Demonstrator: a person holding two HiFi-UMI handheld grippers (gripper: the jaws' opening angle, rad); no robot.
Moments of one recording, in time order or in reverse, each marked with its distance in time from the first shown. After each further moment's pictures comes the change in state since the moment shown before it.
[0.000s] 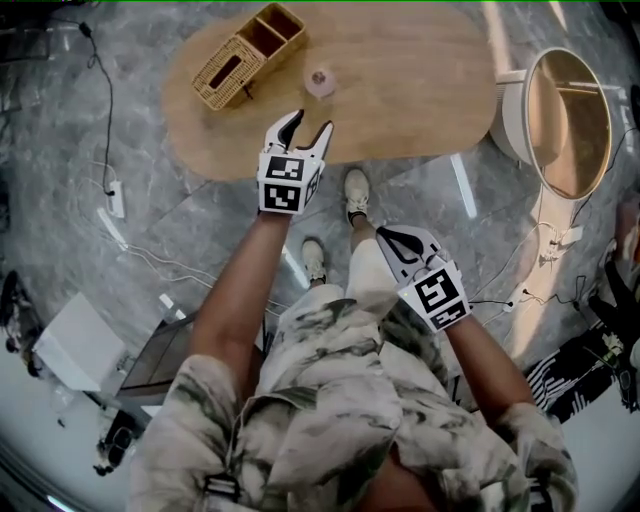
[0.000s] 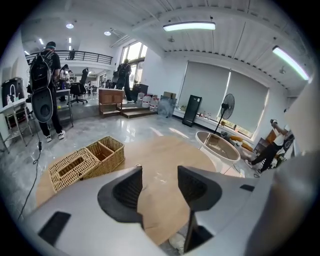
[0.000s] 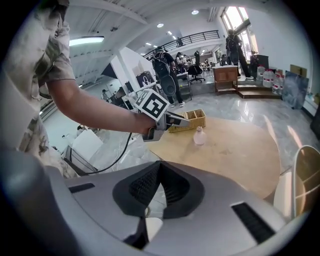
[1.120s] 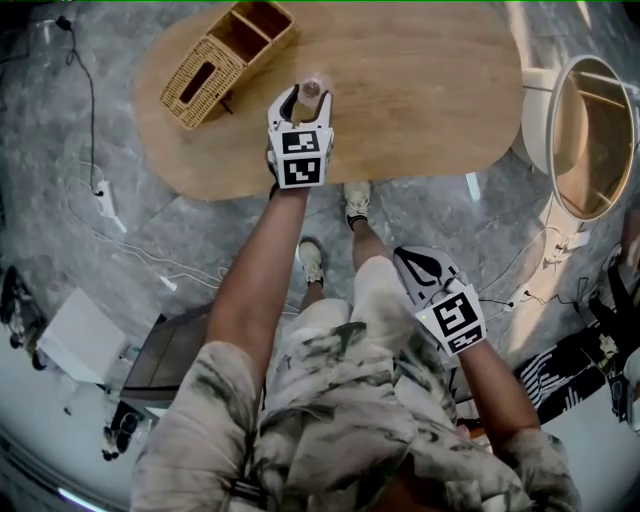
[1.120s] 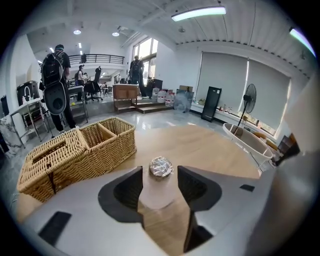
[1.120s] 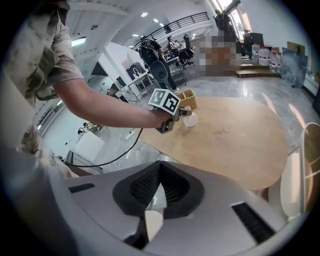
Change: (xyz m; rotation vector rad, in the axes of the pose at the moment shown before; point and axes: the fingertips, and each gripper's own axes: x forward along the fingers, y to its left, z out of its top) left arm 0.156 0.072 -0.036 -0.052 0.034 0.191; right arm 0.045 -0.082 -0.045 0.128 0.125 0.045
